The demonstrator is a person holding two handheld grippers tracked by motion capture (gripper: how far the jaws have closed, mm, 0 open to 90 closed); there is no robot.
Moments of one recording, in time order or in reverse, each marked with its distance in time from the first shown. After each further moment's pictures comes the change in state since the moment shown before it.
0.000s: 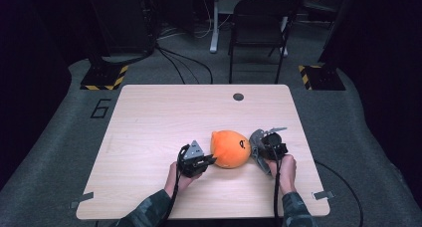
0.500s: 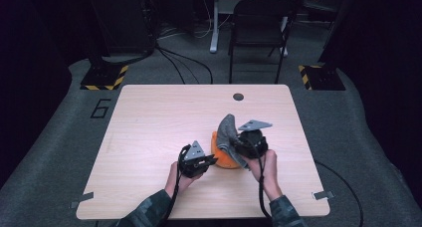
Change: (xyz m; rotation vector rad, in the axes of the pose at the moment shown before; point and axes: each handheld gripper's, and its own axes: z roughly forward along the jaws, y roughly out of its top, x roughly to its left) left arm -0.004 0.002 0.000 -0.012 -0.017 0.028; right arm 0.098 0.037 -0.066 -0.277 0.187 -0.209
